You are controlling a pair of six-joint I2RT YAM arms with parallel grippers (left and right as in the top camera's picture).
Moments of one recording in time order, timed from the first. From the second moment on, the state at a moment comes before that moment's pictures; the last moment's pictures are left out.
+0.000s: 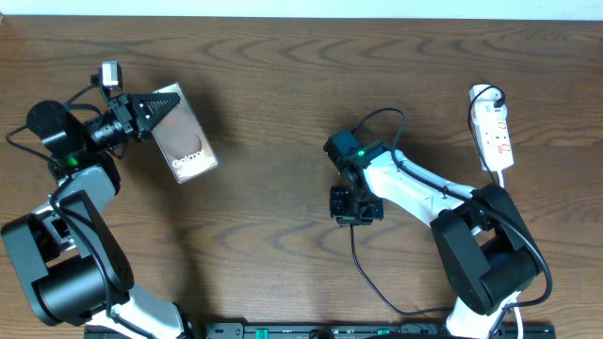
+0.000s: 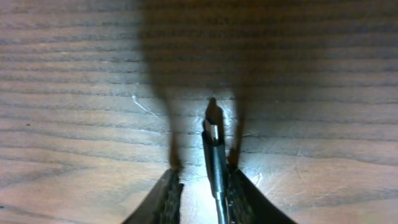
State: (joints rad) left arm 0.46 1.81 0.90 0.94 1.50 -1.24; right arm 0.58 1.90 1.14 -0.88 -0.19 0.62
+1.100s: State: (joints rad) left arm 0.46 1.81 0.90 0.94 1.50 -1.24; right arm 0.60 1.91 1.16 -0.87 -0.15 0.62
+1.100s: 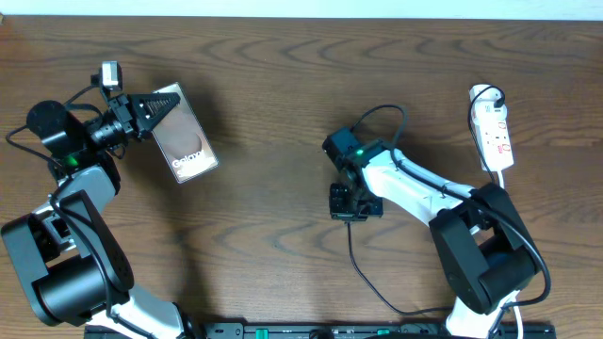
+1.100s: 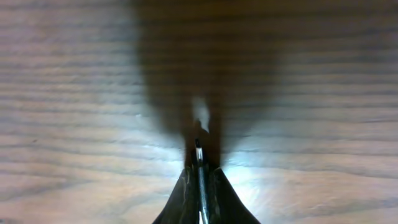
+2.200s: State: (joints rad) left arm 0.46 1.81 0.90 0.94 1.50 -1.24; right arm 0.60 2.00 1.12 -0.50 -0.98 0.03
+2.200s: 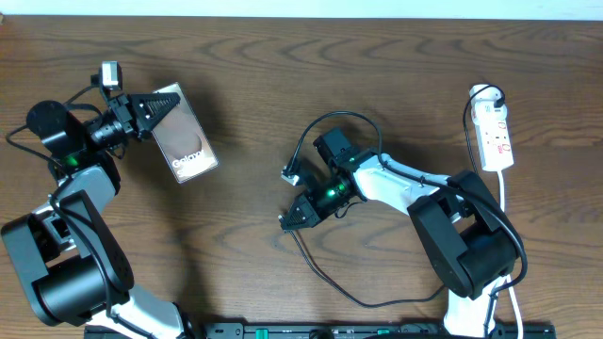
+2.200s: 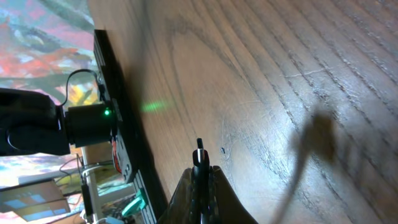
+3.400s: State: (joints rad) left arm 0.46 1.81 0.90 0.94 1.50 -1.24; right arm 0.59 1.92 1.17 -0.87 -0.19 0.62
